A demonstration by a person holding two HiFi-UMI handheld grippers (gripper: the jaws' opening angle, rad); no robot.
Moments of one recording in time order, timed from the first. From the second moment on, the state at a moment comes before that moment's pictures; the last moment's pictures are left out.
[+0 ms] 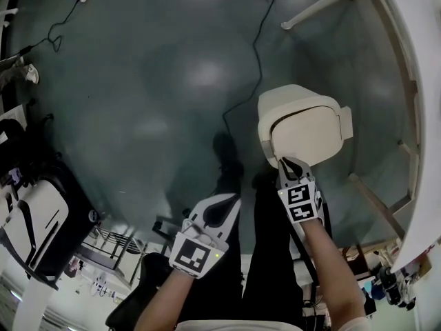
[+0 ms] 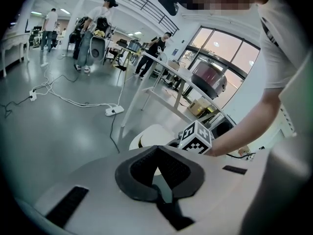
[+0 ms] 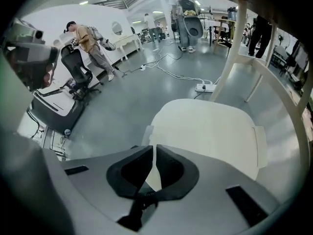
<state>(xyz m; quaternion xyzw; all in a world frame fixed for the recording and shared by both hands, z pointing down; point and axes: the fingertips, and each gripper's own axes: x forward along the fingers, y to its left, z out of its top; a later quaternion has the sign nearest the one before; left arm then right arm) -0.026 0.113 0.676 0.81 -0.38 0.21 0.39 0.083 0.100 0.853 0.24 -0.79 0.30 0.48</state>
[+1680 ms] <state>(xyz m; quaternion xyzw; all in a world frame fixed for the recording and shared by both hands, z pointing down) -0.066 0.114 0.446 0.86 -0.32 0.20 0.34 0.069 0.076 0.503 0.42 -0.79 0.32 0.32</state>
